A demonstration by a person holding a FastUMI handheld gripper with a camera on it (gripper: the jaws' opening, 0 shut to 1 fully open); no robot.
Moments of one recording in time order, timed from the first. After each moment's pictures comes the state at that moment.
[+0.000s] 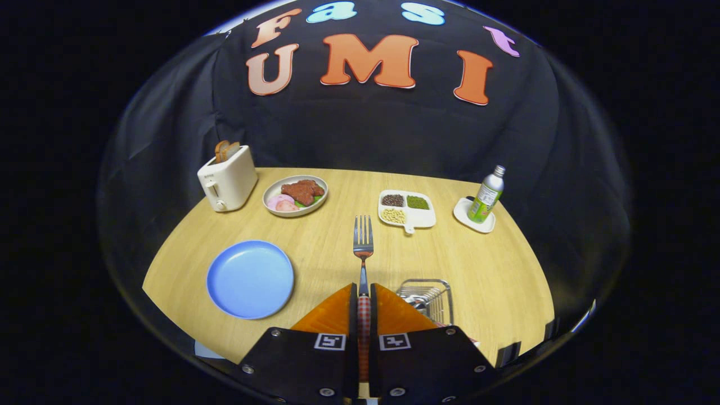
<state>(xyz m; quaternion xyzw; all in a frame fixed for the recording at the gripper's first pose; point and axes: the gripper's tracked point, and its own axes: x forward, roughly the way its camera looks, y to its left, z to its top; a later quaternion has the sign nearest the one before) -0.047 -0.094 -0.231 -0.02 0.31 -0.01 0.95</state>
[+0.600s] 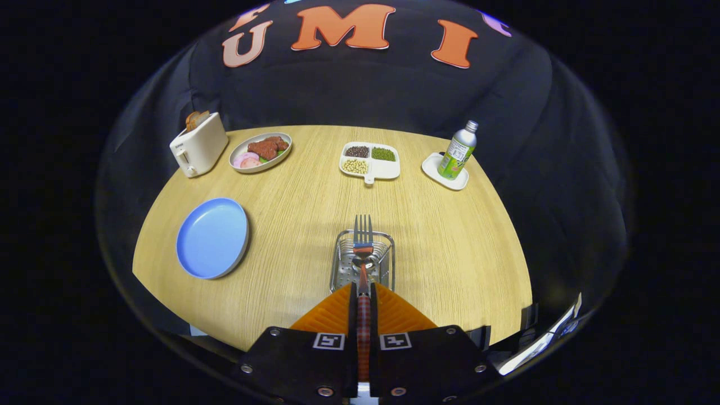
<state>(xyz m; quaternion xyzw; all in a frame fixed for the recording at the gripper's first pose) -0.086 -0.154 -0.266 -0.04 0.43 -0.03 0.90</state>
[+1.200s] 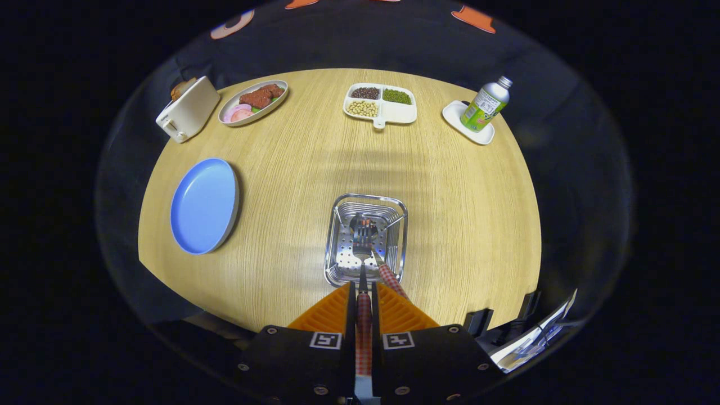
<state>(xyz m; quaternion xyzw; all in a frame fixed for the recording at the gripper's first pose) -0.083 -0.156 -0.294 -0.02 0.58 -0.01 0.82</state>
